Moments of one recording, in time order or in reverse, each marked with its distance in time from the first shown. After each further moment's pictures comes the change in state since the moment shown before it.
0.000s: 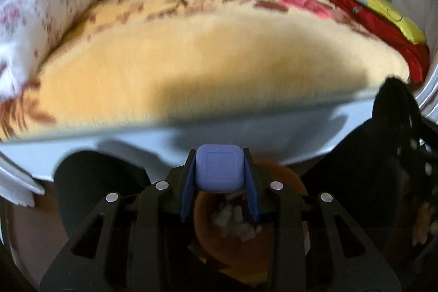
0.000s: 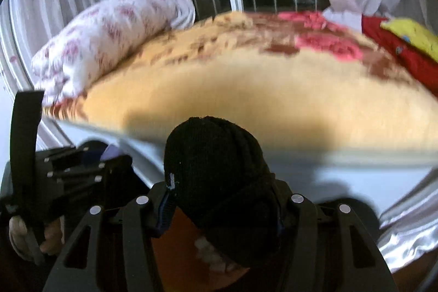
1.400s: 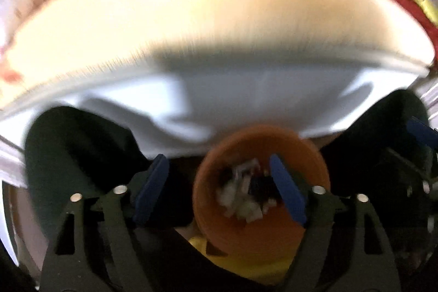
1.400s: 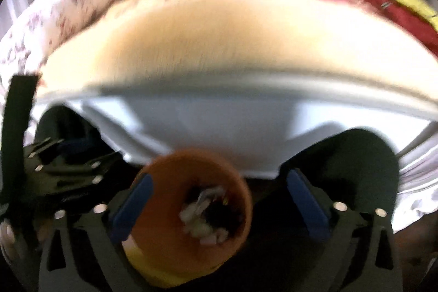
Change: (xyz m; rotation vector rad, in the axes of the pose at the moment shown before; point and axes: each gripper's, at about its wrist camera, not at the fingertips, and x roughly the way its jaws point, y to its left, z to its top) left arm 0.037 0.003 -0.014 -0.017 0.085 0.056; right arm 0.027 -0.001 -0.030 0.081 0.104 -0.170
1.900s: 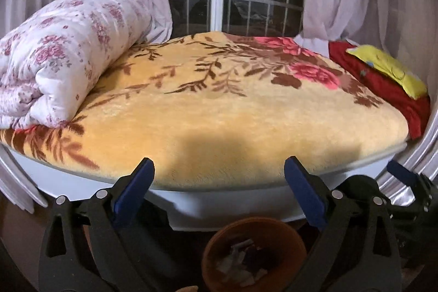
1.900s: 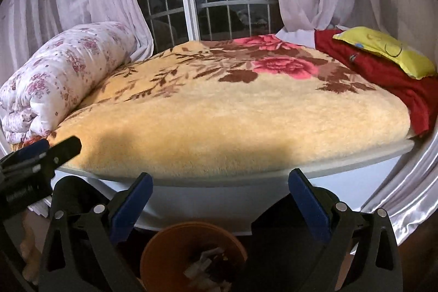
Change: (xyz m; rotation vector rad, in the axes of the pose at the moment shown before) left arm -0.112 0.021 0.037 -0.087 -0.408 0.016; right arm -0.062 0.015 0.039 0.059 -0.296 -0.060
